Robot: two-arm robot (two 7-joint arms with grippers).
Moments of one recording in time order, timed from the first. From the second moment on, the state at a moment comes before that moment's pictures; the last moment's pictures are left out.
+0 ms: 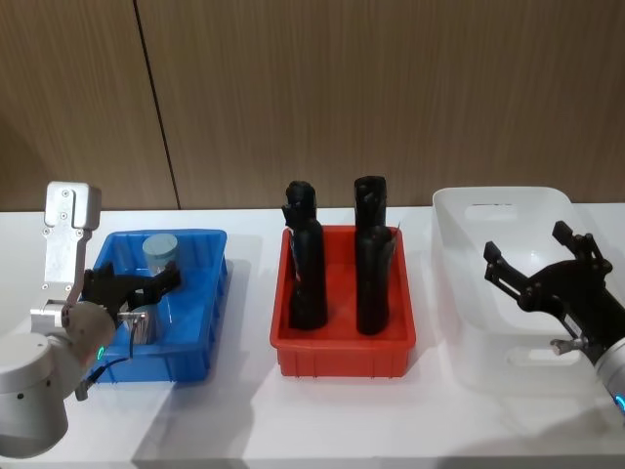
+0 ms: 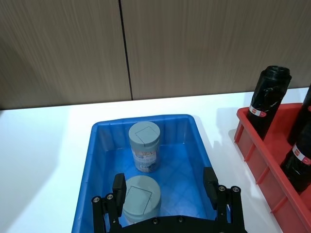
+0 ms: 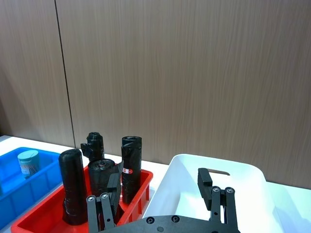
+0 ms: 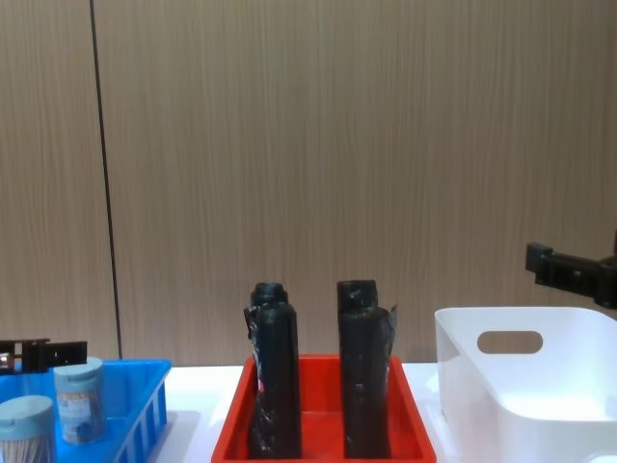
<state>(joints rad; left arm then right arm) -0.25 0.46 0.27 -1.48 -0.60 0.36 0.19 -0.01 0.34 -0.23 -1.77 0.29 0.03 0.07</state>
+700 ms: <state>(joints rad) -0.24 0.45 0.25 -1.49 -0.66 0.44 0.31 -0.01 0.34 -0.23 -1.77 0.29 0.03 0.07</state>
